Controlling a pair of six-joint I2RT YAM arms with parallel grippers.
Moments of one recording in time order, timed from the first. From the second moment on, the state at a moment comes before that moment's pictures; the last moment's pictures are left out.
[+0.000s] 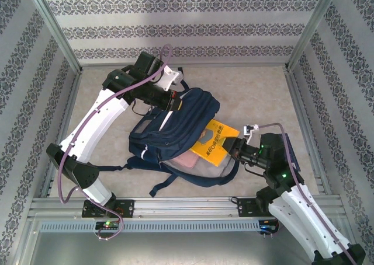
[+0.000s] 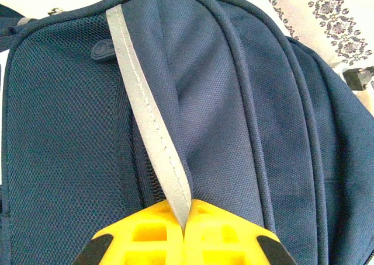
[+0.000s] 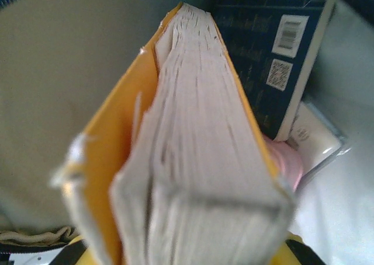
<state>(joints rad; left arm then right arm) -0.53 1.63 1.90 -1.20 0.46 -0.14 0.42 0.50 0.43 -0.28 -0.54 1.15</state>
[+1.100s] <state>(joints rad) -0.45 1.65 1.86 -1.10 0.58 -0.19 0.77 1.61 0.88 0.25 -0.09 1.14</state>
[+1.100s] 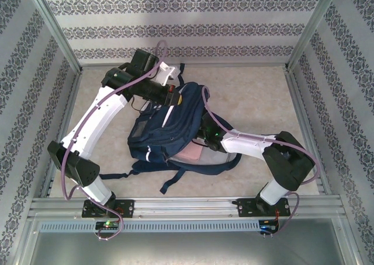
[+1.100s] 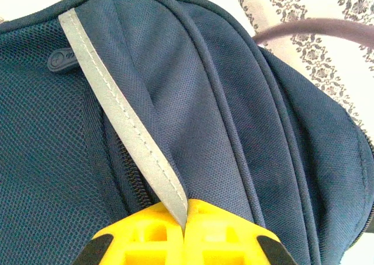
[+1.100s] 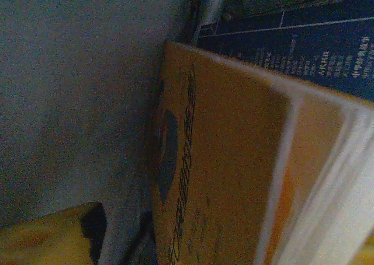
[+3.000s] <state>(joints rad) -0.37 1.55 1.46 -0.67 0.36 -0.48 -0.17 1.48 0.74 -0.46 0.03 0.80</state>
